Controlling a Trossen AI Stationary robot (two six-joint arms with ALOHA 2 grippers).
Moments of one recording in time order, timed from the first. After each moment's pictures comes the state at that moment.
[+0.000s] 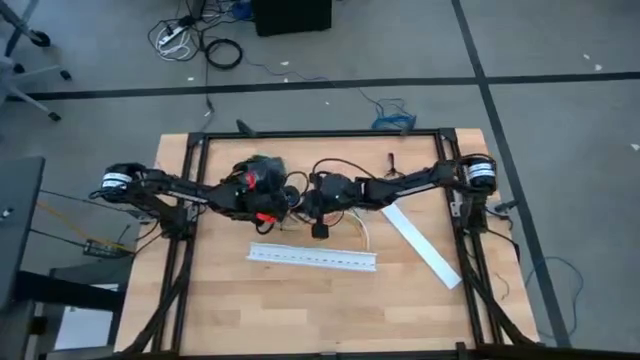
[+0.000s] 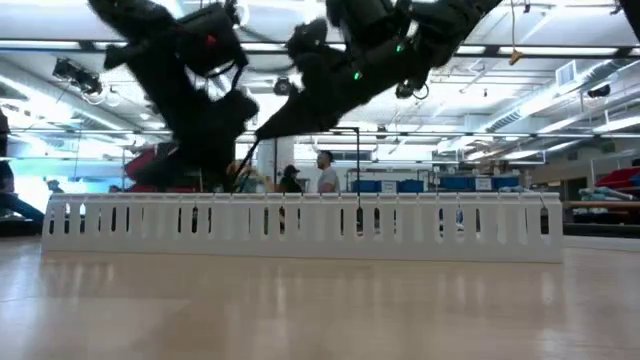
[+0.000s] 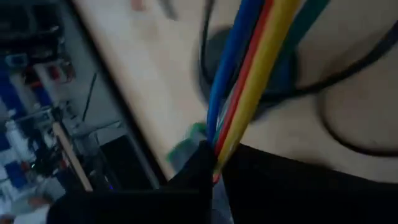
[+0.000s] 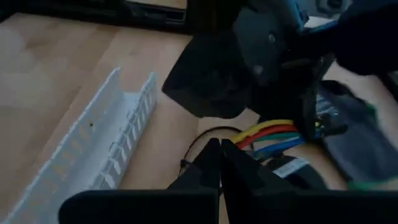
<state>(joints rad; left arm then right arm) 0.01 1.45 0.80 -0.36 -0.68 0.80 -0.05 1.83 1.19 0.21 -0.01 -0.18</state>
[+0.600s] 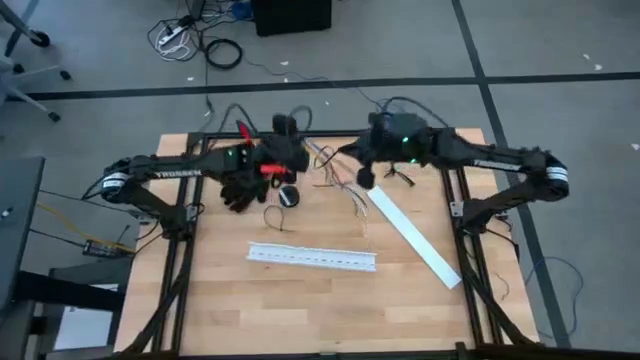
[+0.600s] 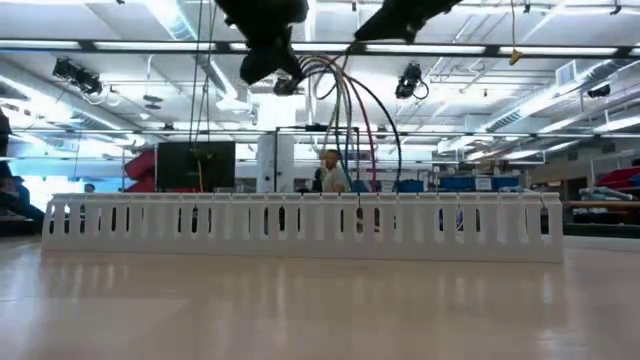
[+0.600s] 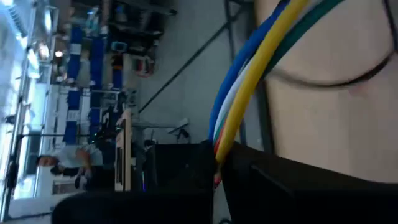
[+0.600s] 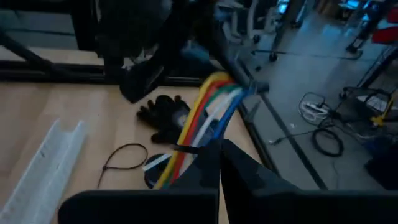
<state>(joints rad) 0.20 1.45 1.31 -0.33 -0.65 0.92 -0.27 1.27 1.19 -0.23 0.03 -0.20</state>
